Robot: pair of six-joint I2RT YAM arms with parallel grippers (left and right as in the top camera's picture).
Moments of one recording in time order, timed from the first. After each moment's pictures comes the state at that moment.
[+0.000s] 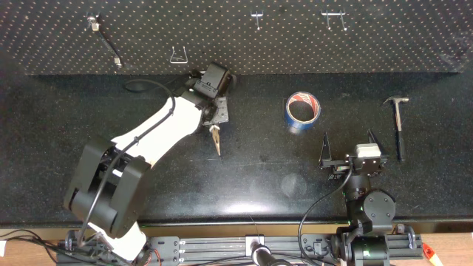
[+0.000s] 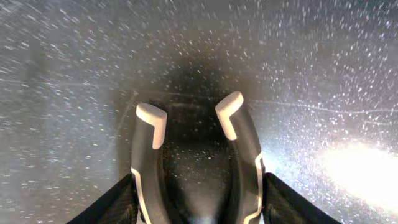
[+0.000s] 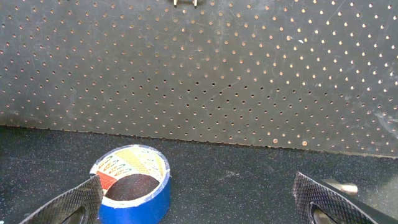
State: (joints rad) left arm -0.50 1.87 1.20 -0.59 -0.12 -0.60; right arm -0.01 0.01 0.01 -0.06 -0.05 -0.08
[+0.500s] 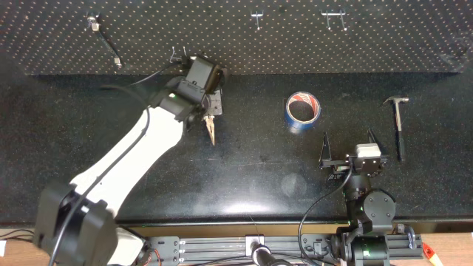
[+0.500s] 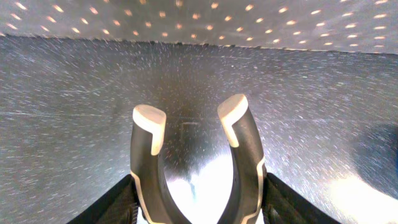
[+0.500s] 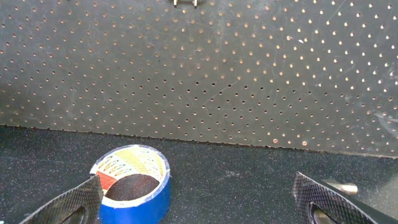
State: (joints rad) left arm -0.50 1.64 1.20 -0.64 -0.18 -0.53; right arm -0.01 0.01 0.01 -0.06 -0.05 -0.08
